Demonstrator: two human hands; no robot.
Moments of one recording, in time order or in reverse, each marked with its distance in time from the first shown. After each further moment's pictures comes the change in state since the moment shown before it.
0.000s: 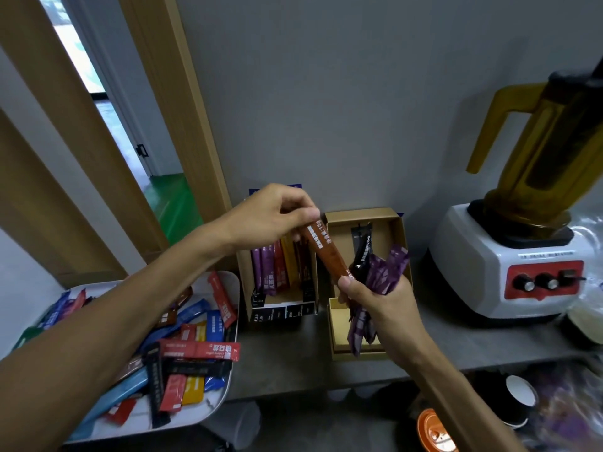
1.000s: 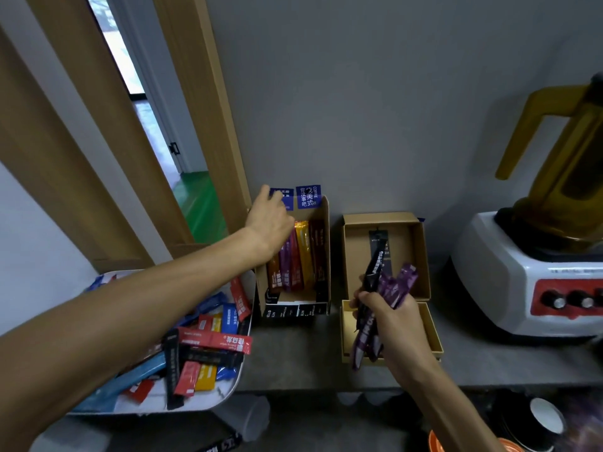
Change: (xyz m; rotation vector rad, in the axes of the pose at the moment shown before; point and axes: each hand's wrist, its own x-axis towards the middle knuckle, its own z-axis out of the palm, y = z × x) left_hand 0.028 -0.058 0.017 1.605 -0.084 -0.299; right_hand 0.000 0.027 0.000 0.053 0.137 0.211
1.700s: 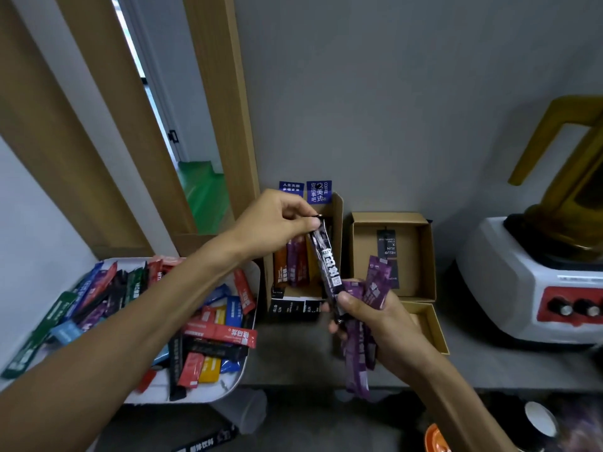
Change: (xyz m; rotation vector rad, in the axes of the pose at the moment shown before) left_hand -0.066 -0.018 -0.022 -1.756 0.179 -0.105; right_hand -0.004 -0.014 0.019 0.045 -0.494 0.018
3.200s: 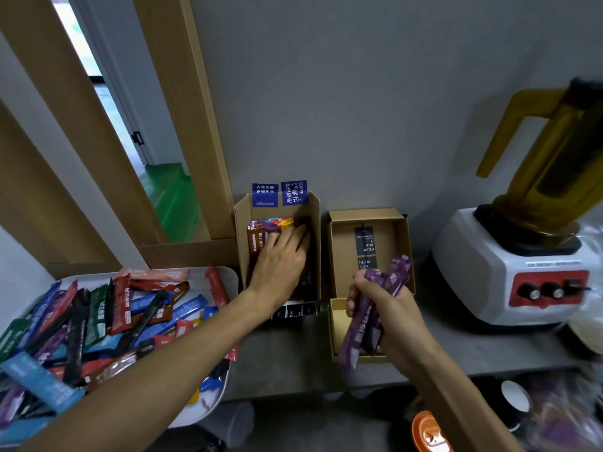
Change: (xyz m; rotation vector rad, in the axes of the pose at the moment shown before) left_hand 0.030 -0.102 0.096 1.151 0.165 0.363; right_hand 0.002 0.002 -0.026 0.110 0.387 0.000
